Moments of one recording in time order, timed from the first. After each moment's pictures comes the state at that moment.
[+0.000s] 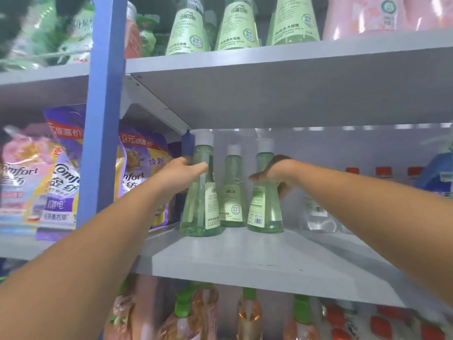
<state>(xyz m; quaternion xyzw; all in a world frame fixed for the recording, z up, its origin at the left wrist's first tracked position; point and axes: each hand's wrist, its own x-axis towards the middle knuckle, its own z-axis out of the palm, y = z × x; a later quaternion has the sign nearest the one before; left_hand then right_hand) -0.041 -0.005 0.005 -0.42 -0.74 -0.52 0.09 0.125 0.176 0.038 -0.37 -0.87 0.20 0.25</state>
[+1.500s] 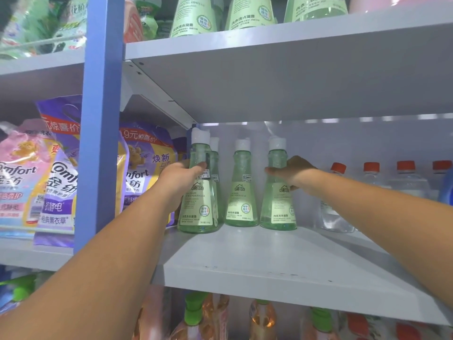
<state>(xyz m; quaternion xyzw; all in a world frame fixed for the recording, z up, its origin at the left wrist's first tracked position) -0.067 0.007 -0.010 -0.36 -0.64 -0.68 0.00 0.099 0.241 0.020 -0.35 -0.82 0.25 0.39</state>
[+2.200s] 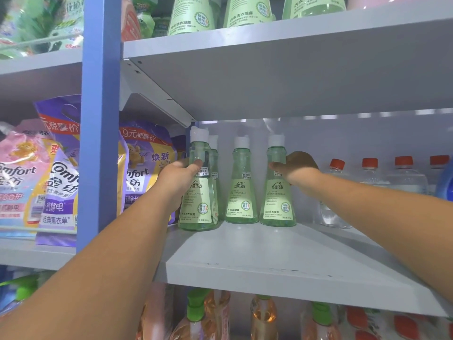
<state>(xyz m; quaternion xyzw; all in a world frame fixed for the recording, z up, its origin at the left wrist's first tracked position) -0.075 0.011 -0.013 -0.33 -0.64 -0.69 0.00 0.101 0.233 0.014 -0.34 -0.79 0.23 0.44</state>
